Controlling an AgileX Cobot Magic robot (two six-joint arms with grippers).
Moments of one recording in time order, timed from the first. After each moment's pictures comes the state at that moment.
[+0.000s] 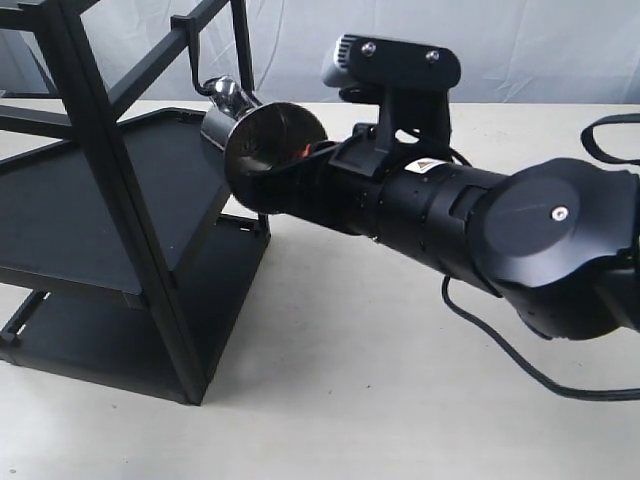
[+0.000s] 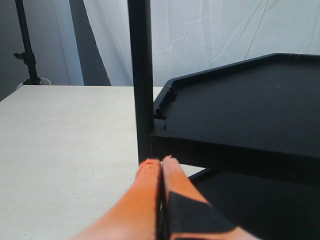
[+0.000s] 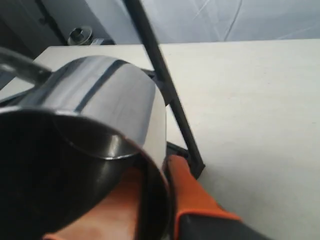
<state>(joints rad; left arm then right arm) 0.02 0.01 0.00 0.00 0.23 -0.02 0.97 1.46 -0.79 1.22 -0.34 -0.68</state>
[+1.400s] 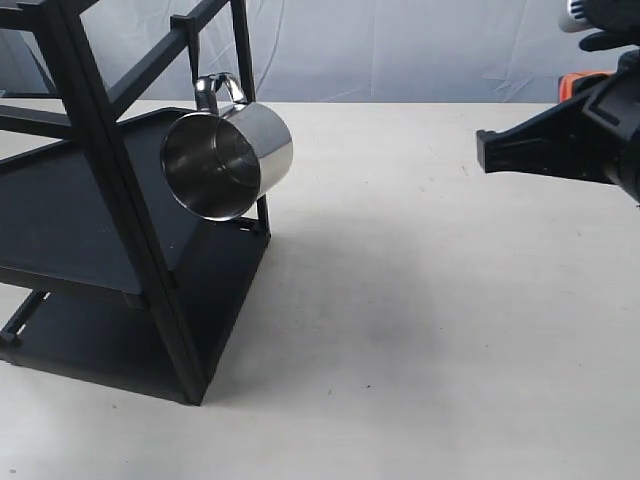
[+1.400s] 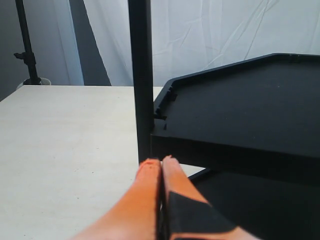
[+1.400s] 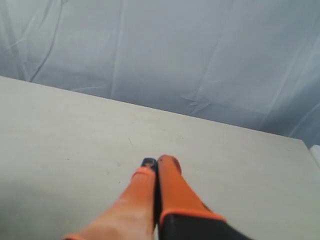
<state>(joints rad) 0.02 0.01 0.00 0.00 0.23 -0.02 0.98 1.06 -0.68 1.74 -0.94 -1.66</state>
